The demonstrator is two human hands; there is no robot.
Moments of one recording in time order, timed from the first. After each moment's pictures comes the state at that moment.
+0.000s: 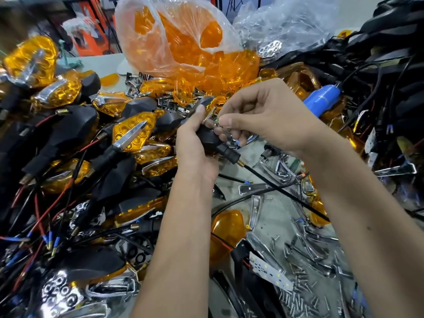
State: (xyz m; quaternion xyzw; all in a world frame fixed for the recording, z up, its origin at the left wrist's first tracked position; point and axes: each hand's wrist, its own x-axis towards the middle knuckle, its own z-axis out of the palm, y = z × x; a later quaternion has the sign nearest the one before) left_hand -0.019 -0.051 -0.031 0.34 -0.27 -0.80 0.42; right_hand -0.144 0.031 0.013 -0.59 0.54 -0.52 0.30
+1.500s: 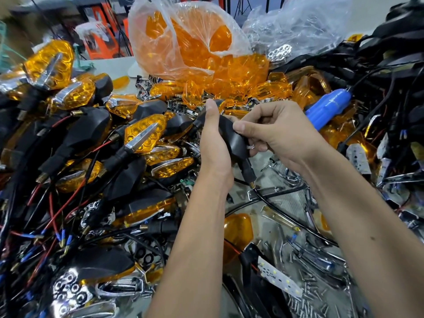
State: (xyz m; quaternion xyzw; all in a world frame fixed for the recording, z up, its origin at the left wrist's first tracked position) left_hand -0.024 -0.028 -0.027 0.29 -0.43 -0.76 0.40; right_hand -0.141 0.028 -0.016 -0.43 0.55 -0.61 0.36
